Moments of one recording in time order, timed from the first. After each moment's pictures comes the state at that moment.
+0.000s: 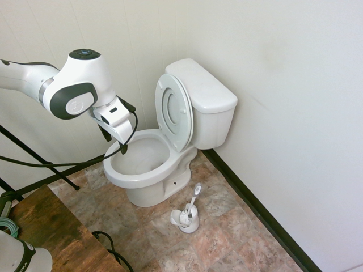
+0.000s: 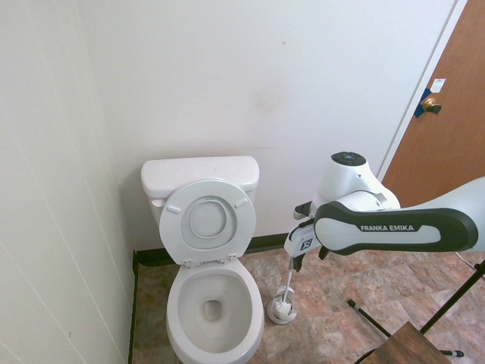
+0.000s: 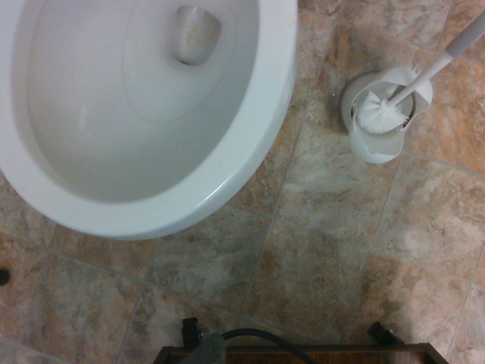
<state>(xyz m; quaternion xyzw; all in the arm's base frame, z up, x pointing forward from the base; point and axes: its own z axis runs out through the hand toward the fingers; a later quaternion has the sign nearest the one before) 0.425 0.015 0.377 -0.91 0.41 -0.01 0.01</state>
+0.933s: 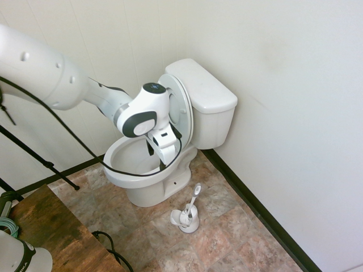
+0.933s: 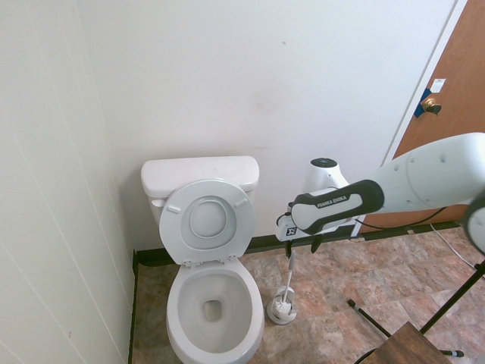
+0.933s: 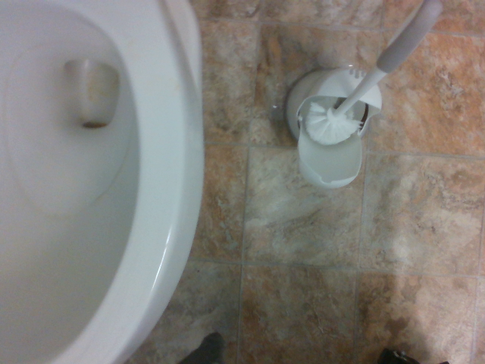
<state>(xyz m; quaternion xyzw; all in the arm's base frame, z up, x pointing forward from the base) 0.548 -0.082 0.246 -0.84 0.54 0.02 0.00</state>
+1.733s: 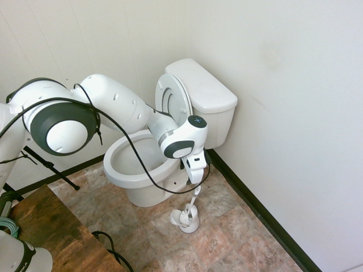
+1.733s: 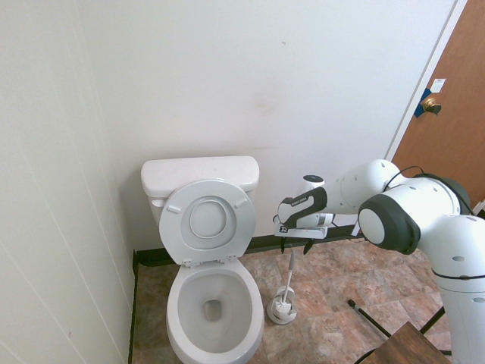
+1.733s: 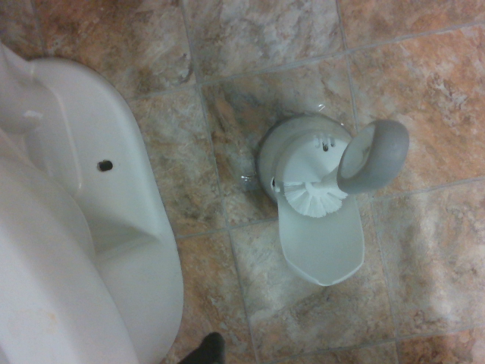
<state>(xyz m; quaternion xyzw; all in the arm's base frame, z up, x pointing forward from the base) 0.637 -0.166 0.113 -0.77 0.64 0.04 0.01</state>
